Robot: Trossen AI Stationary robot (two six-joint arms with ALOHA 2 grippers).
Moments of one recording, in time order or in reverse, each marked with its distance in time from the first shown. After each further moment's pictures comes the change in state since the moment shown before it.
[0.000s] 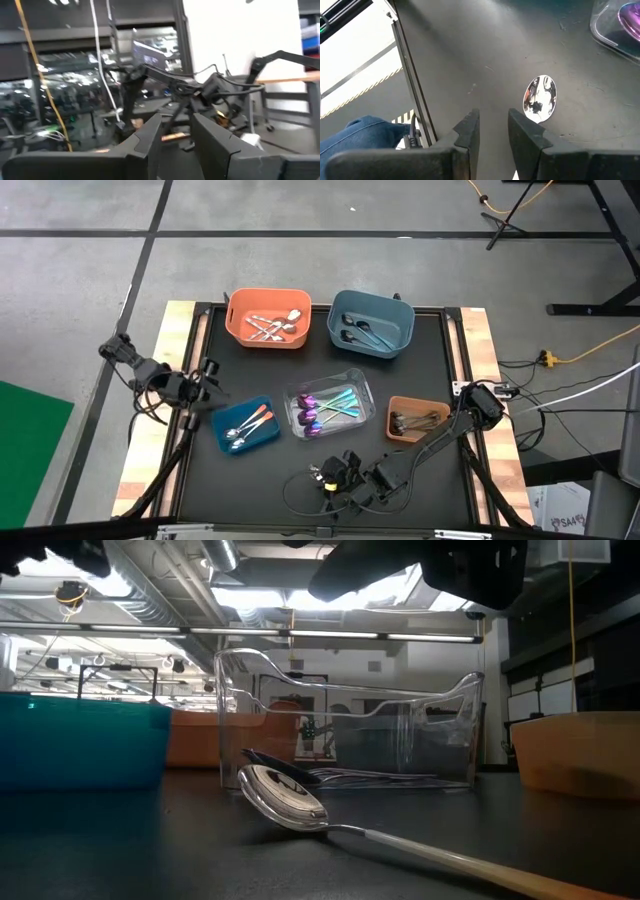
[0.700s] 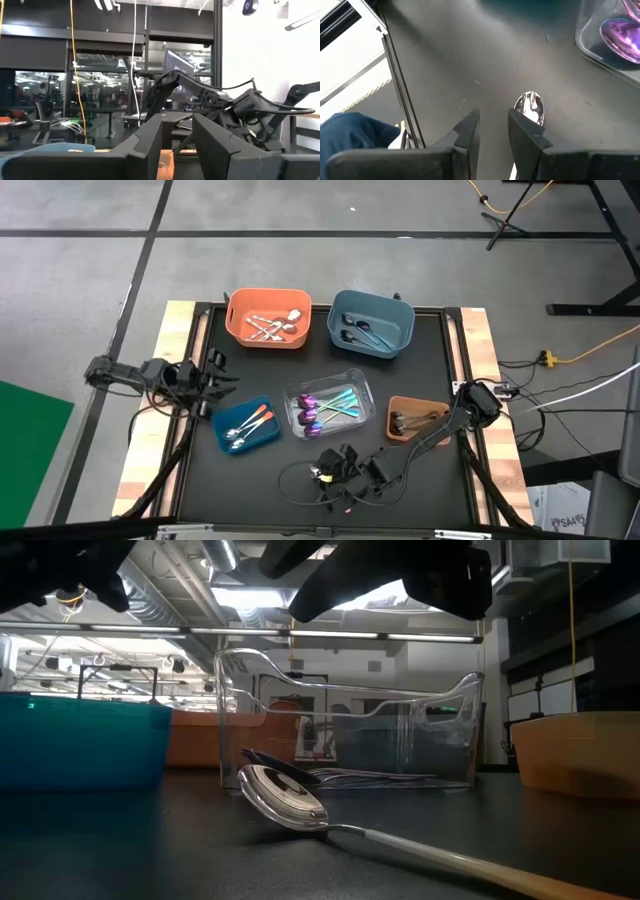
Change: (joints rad) left arm 0.334 -0.046 -0.127 0.164 0.152 -0.215; right arm -0.036 0.000 0.000 0.000 0.000 -0.002
